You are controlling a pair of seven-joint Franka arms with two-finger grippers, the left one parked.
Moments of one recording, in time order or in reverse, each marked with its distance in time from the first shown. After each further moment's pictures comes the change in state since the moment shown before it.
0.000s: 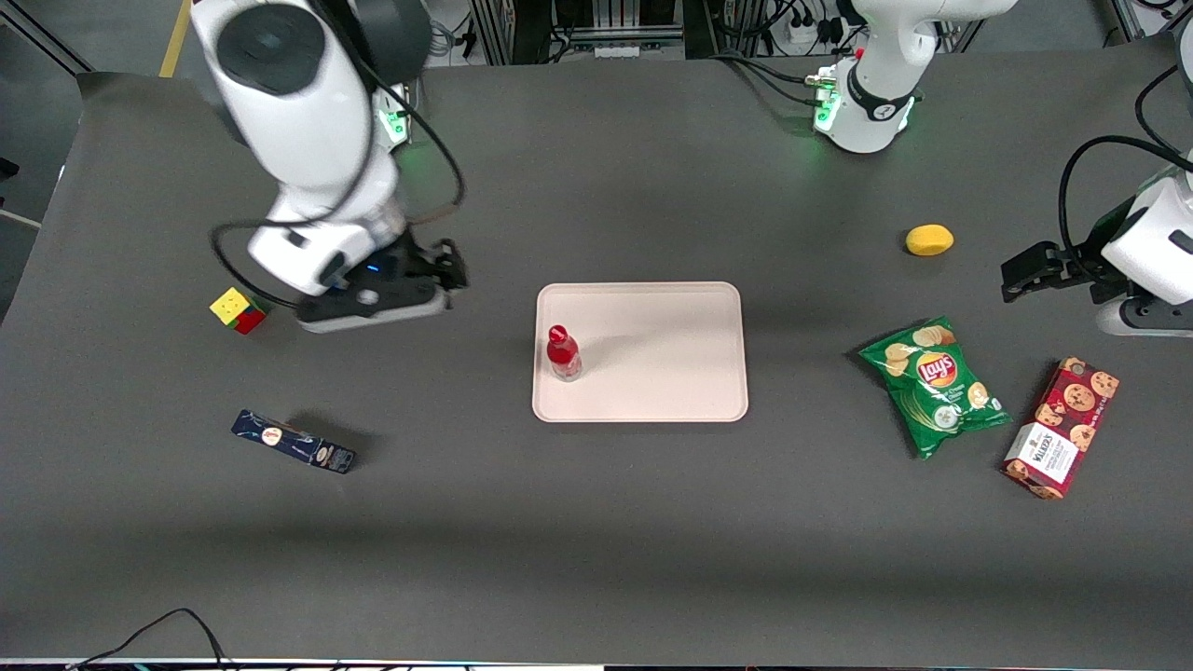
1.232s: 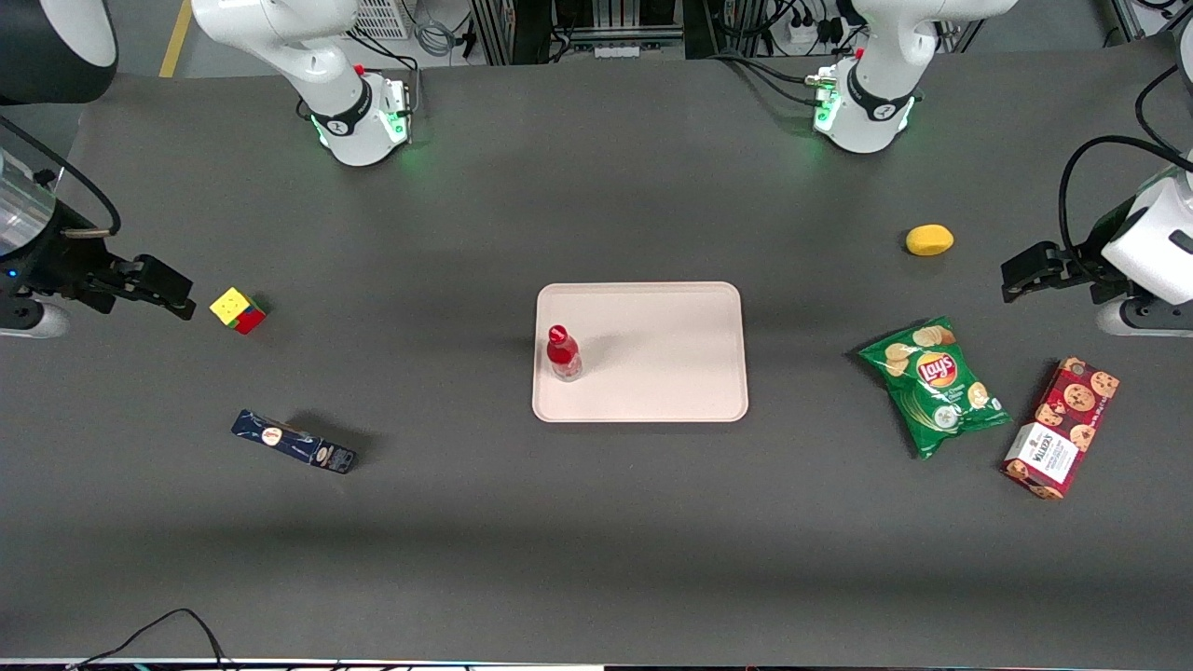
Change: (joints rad) arm -0.266 -0.216 -0.229 -0.212 0.151 0.032 -0.192
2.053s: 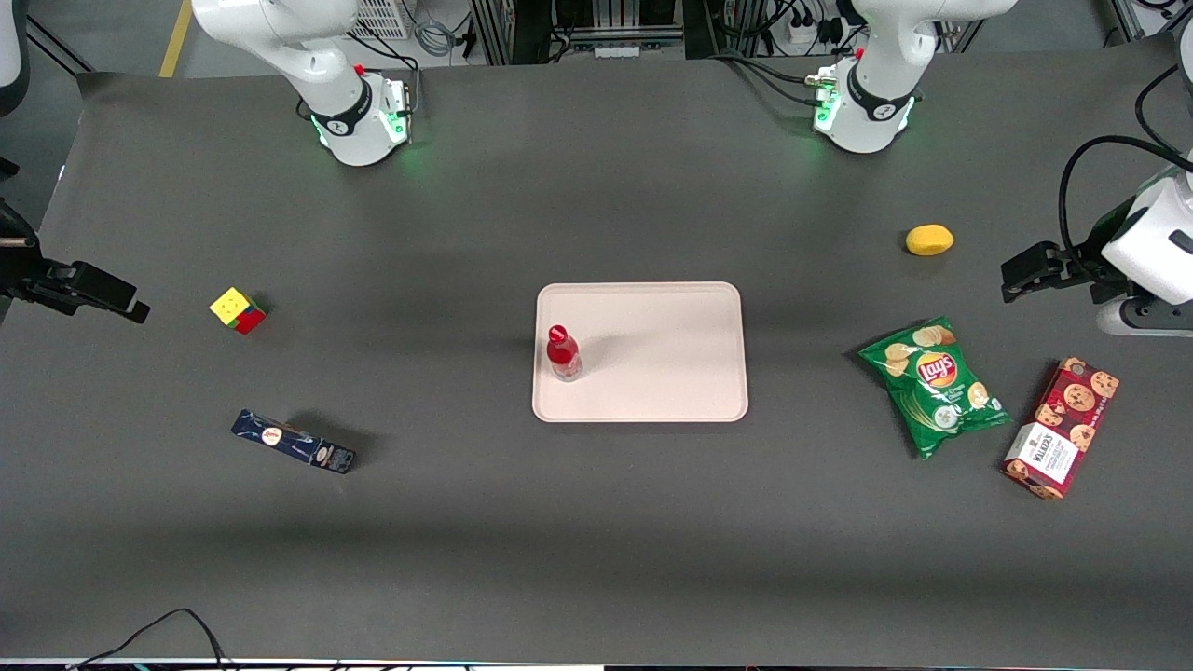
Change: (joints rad) arm -0.032 0.000 -0.108 -0.027 0.109 0.012 -0.091
